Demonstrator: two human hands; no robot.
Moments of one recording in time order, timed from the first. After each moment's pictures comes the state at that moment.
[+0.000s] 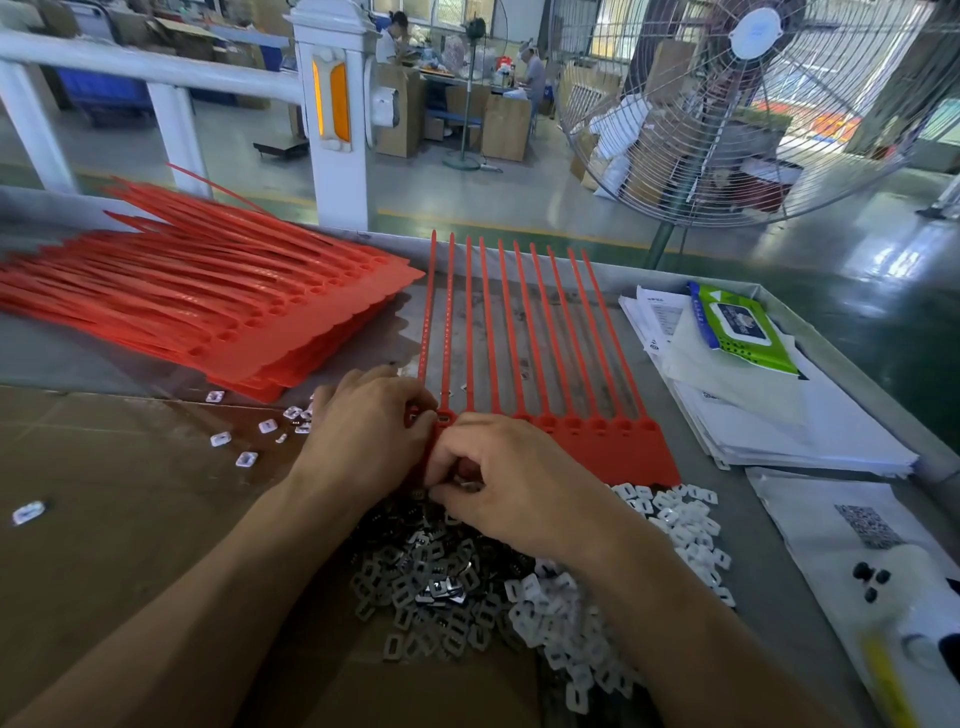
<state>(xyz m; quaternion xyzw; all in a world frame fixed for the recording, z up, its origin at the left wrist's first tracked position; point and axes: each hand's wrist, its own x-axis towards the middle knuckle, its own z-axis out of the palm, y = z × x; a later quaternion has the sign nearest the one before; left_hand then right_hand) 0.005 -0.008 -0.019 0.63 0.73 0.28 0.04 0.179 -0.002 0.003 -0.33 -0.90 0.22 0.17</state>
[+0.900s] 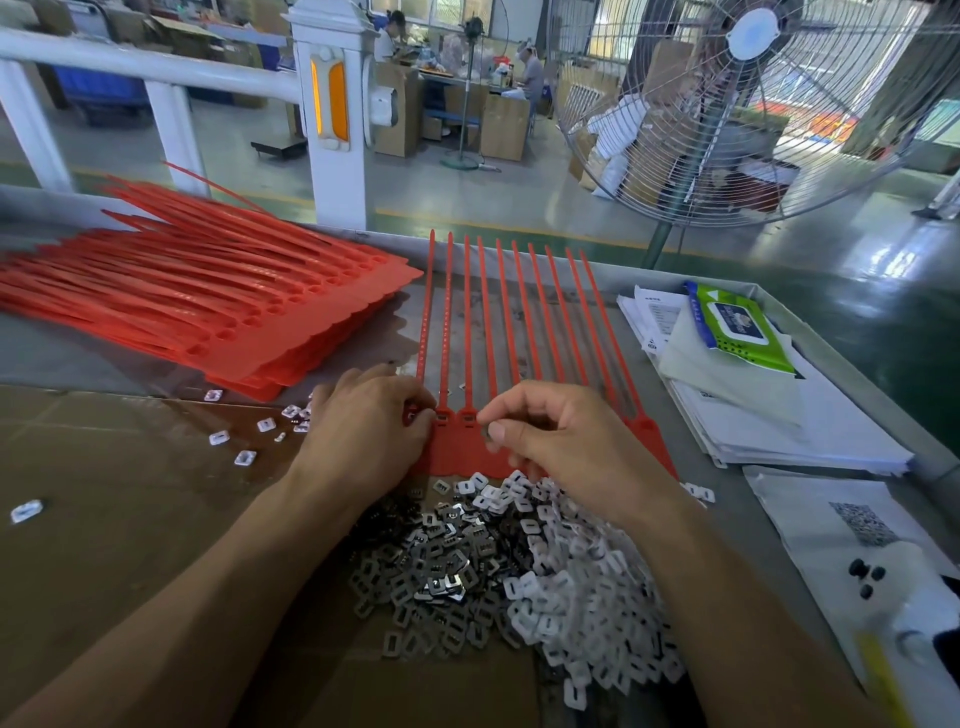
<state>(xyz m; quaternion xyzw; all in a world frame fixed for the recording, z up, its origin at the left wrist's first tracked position) 0.004 -0.009 -0.021 0.63 0.72 0.30 0.04 0.217 0.022 0.005 -0.39 -0.77 0.42 0.28</state>
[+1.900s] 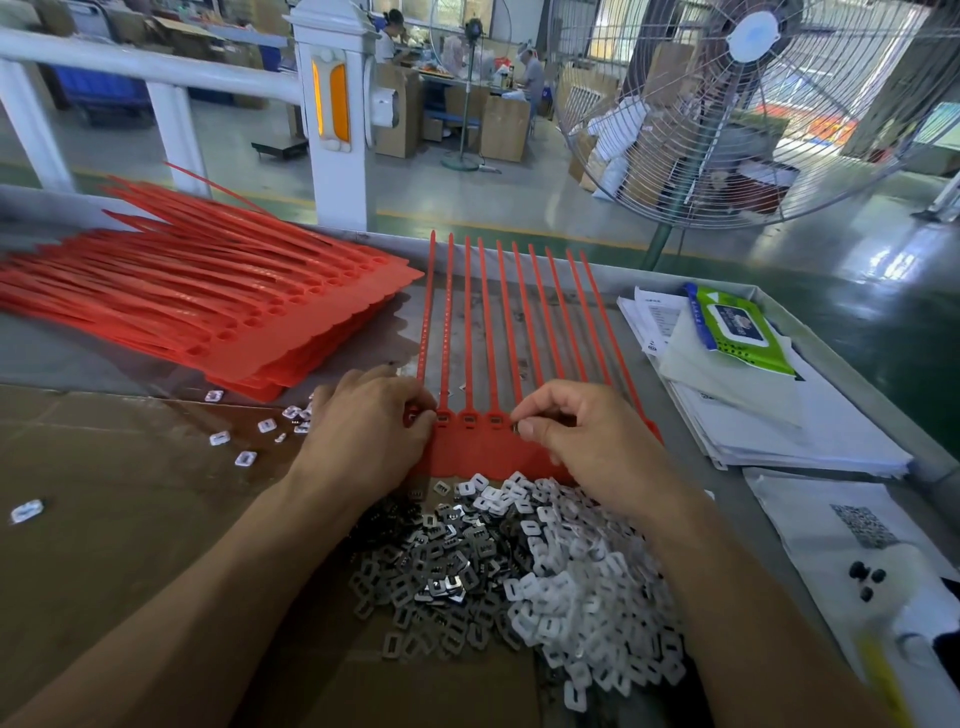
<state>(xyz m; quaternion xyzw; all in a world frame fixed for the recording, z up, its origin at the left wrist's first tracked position) 0.004 -0.009 -0.020 0.63 0.72 0.29 0.05 0.230 0.031 0.002 -0.47 -0.77 0.33 0.27</state>
